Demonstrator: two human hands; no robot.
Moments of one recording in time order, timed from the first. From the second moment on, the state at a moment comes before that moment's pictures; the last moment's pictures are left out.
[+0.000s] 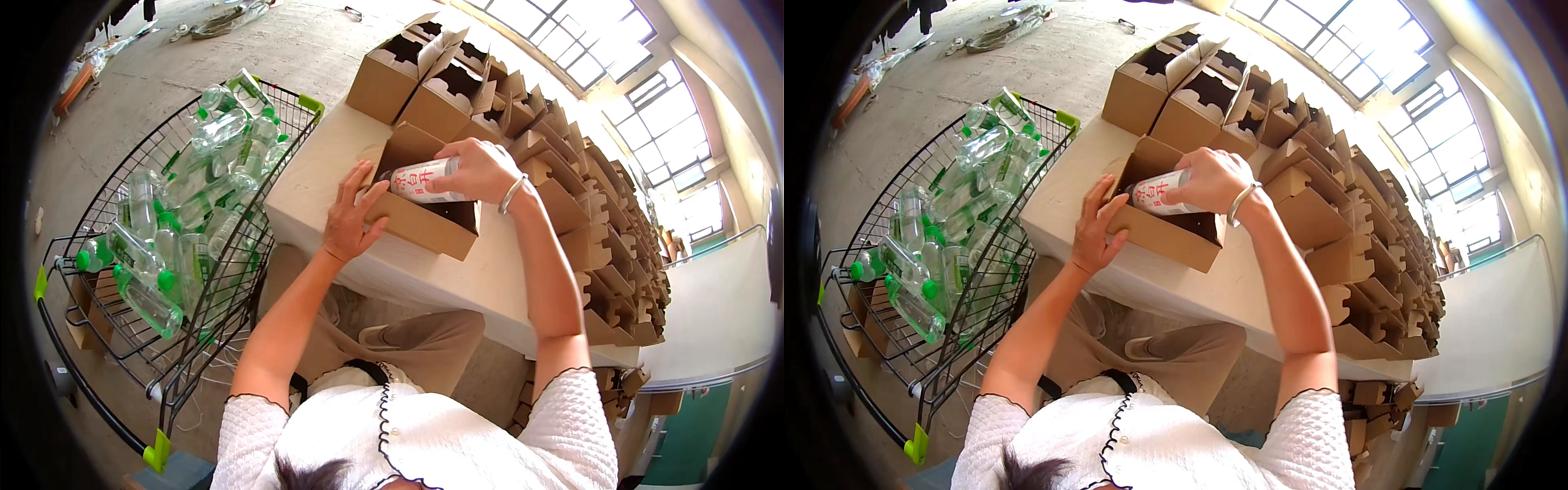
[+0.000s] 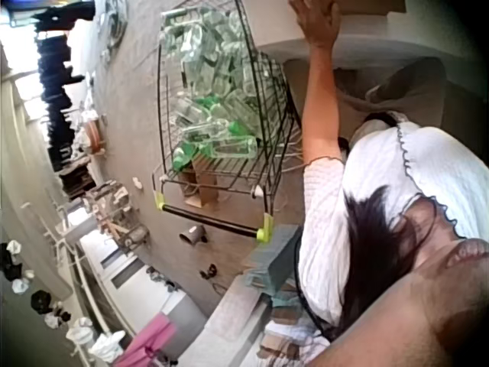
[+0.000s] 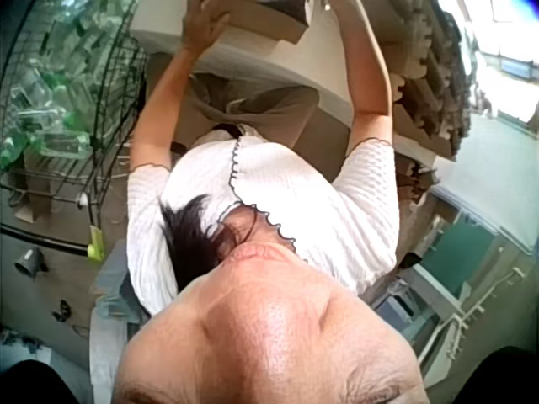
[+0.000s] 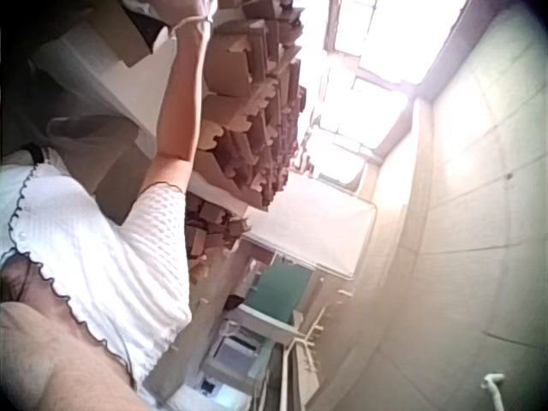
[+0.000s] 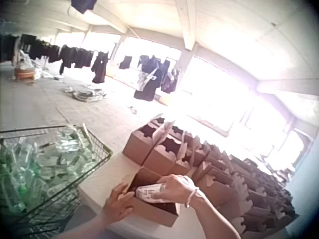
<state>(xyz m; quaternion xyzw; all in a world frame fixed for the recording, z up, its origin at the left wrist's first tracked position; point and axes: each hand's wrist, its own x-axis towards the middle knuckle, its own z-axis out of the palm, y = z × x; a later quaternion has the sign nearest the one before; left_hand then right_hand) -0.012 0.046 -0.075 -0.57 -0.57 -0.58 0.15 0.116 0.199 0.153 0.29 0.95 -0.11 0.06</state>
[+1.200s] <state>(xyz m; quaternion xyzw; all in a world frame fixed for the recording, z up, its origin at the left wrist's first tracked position) -0.005 0.048 -0.066 -0.58 -0.57 -0.56 0.15 0.176 0.261 0.090 0.43 0.48 -0.77 0.00</state>
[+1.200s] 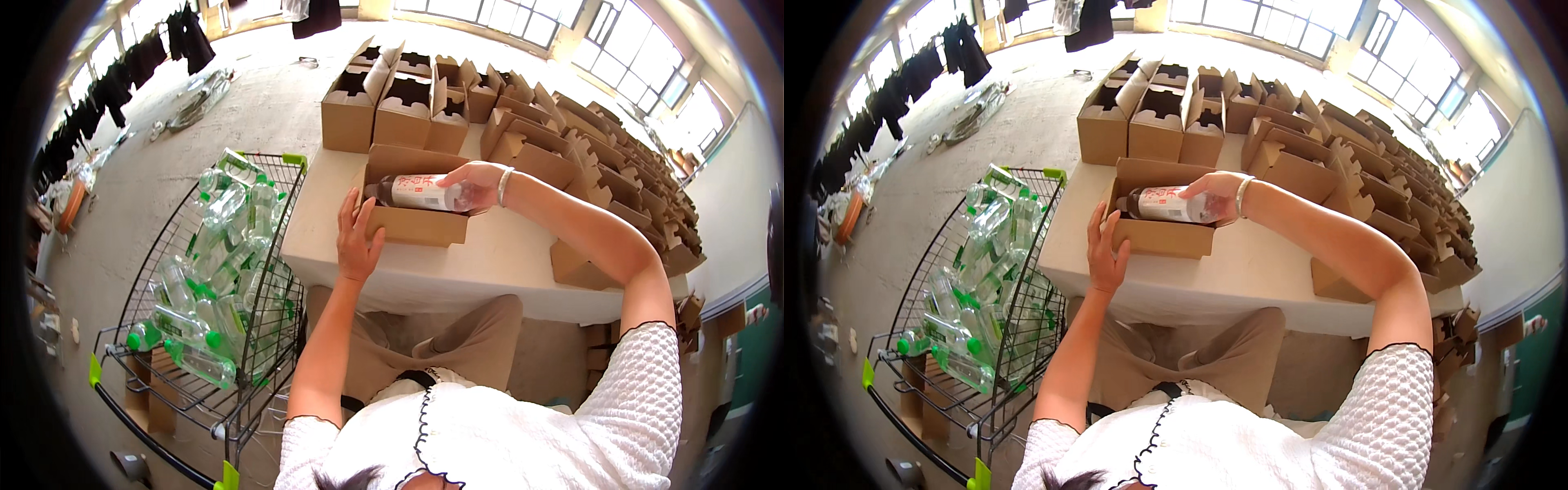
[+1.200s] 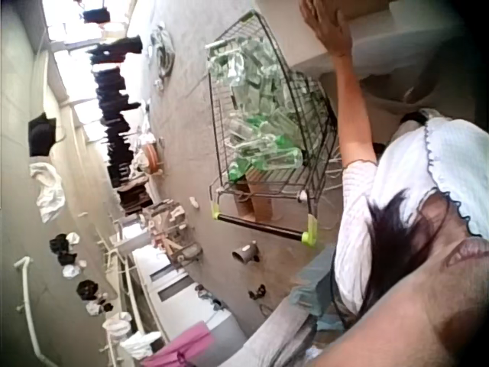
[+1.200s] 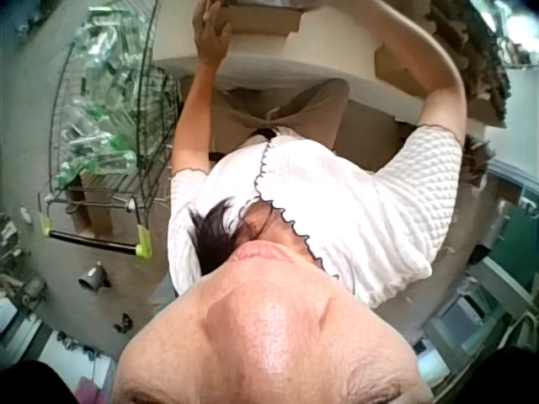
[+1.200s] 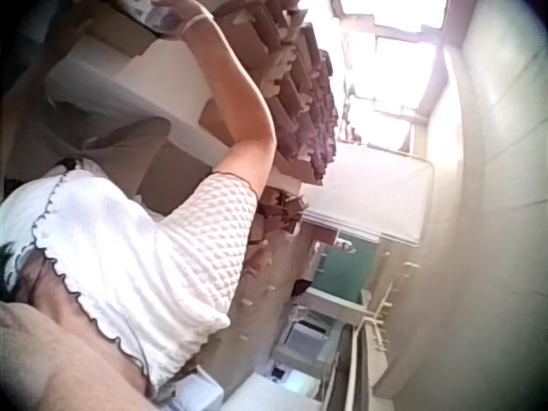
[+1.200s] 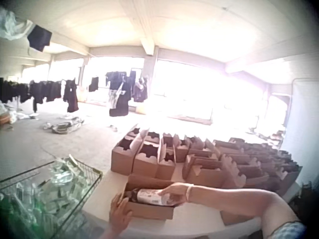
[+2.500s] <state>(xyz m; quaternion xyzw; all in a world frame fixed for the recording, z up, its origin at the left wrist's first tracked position) 0.007 0.066 -0.066 -0.56 -0.58 -0.58 0.11 0.130 0.279 0.037 0.17 0.92 -0.04 0.36</state>
